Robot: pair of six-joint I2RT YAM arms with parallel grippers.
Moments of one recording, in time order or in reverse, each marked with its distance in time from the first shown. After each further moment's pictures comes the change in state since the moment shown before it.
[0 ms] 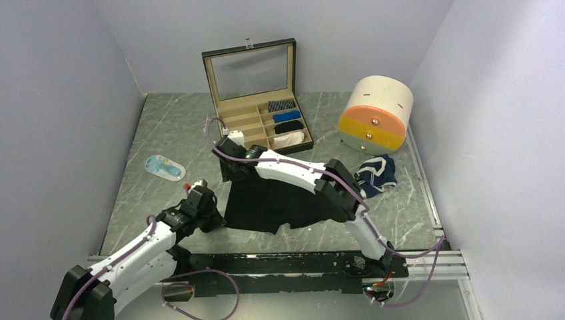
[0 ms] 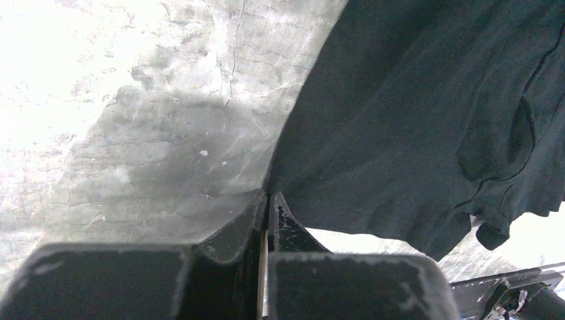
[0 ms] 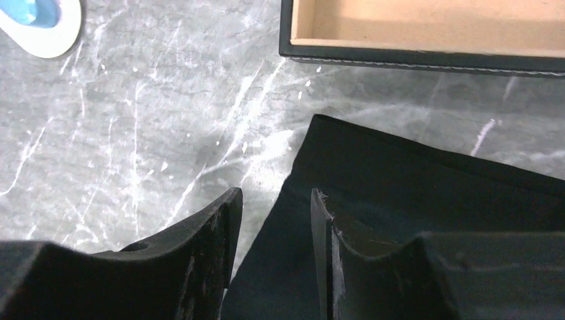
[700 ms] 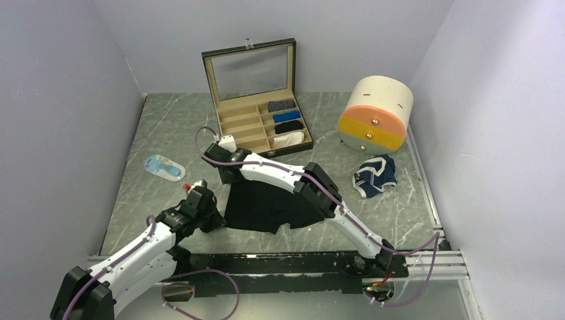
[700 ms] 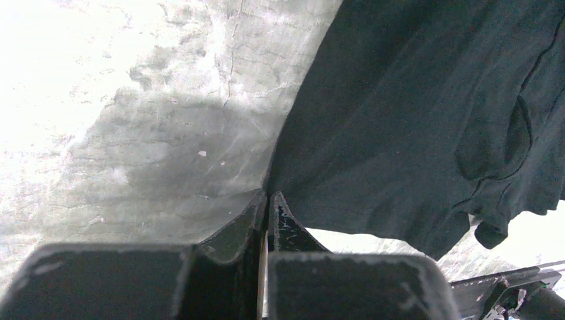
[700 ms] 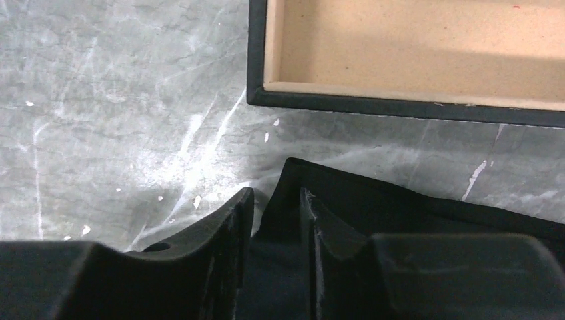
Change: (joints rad) left arm 0.000 -0.009 -0.006 0.006 0.002 0.002; right arm 0.018 0.254 0.276 -0.153 0.128 -0.058
